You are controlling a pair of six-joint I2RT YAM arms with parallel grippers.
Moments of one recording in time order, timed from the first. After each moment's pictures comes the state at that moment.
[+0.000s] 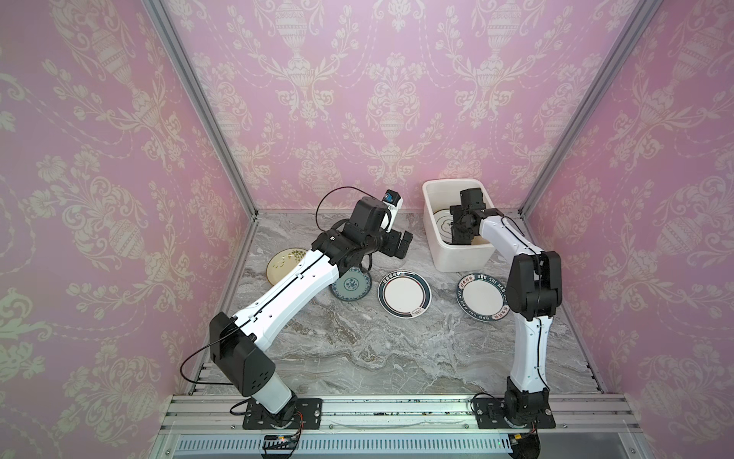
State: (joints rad) left arm -0.67 1.69 1.60 -0.51 0.06 -0.12; right arm 0.10 2.27 1.87 -0.48 0.07 1.78
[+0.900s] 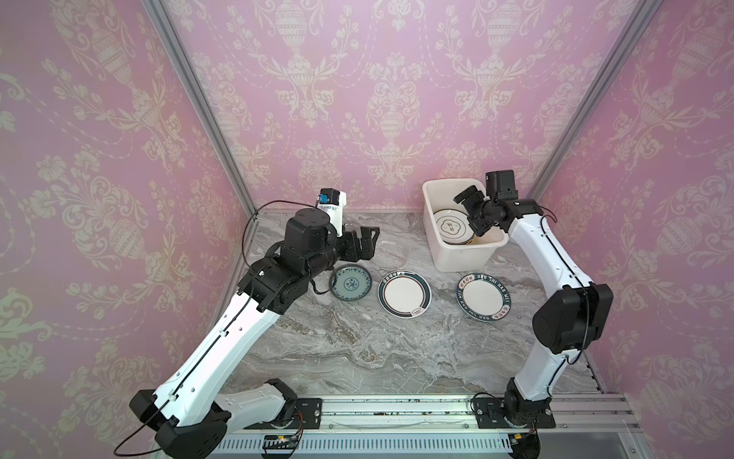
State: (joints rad) left arm -0.60 1.18 1.48 -0.67 -0.01 -0.46; right arm 0.10 1.74 1.79 -0.75 -0.12 0.98
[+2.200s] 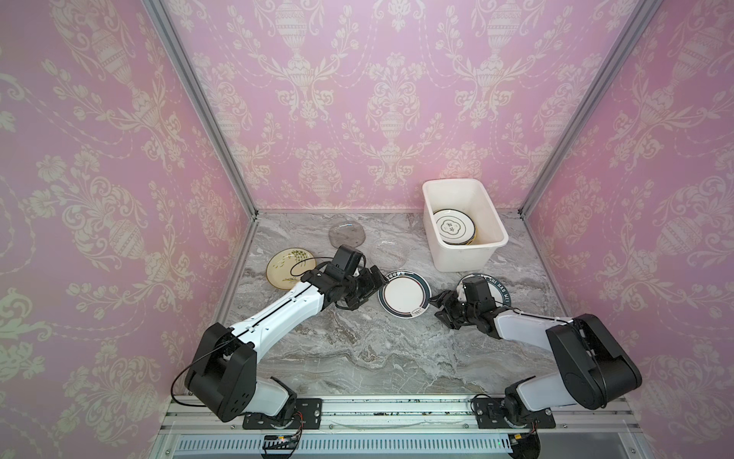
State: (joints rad) left arm -0.55 1.43 1.01 -0.46 0.32 -1.10; right arm 0.31 1.48 0.48 0.20 -0.40 1.27
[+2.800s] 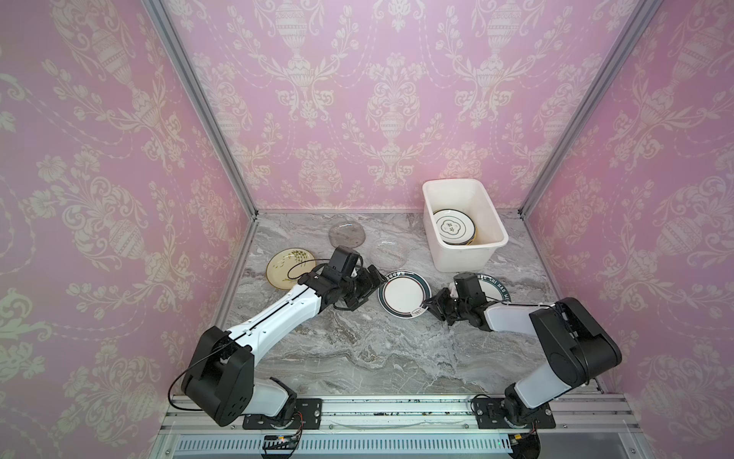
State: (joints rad) left arm -0.53 1.40 0.98 -0.42 0.33 -1.15; right arm 0.35 1.60 0.57 0.19 -0.40 1.26
